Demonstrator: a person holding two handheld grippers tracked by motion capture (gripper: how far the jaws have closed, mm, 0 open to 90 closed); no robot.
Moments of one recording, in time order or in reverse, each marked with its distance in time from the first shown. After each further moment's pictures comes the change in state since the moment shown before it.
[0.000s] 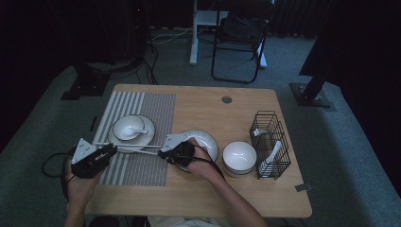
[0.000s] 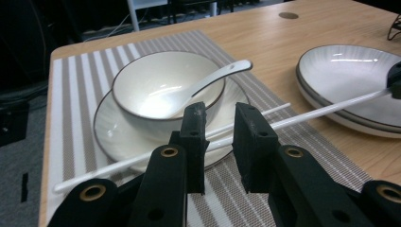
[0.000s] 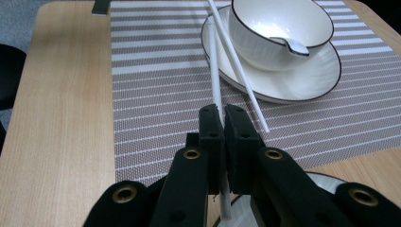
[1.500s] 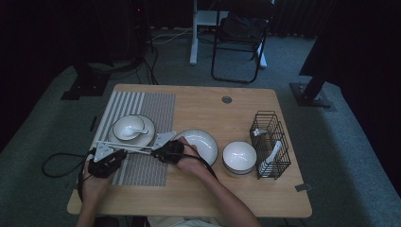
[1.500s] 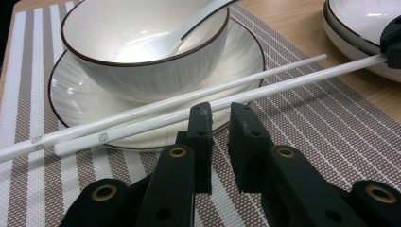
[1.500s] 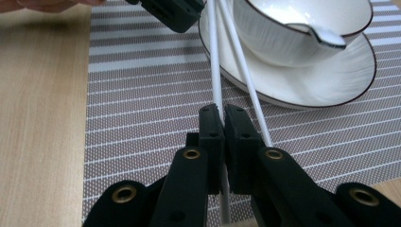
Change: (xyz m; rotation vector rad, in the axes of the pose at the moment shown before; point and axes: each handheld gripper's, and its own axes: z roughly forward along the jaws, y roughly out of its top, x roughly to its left) left arm -0.010 -0.028 0.051 0.124 -0.001 0.028; right arm -0.009 0.001 0.048 0.044 0.026 0.006
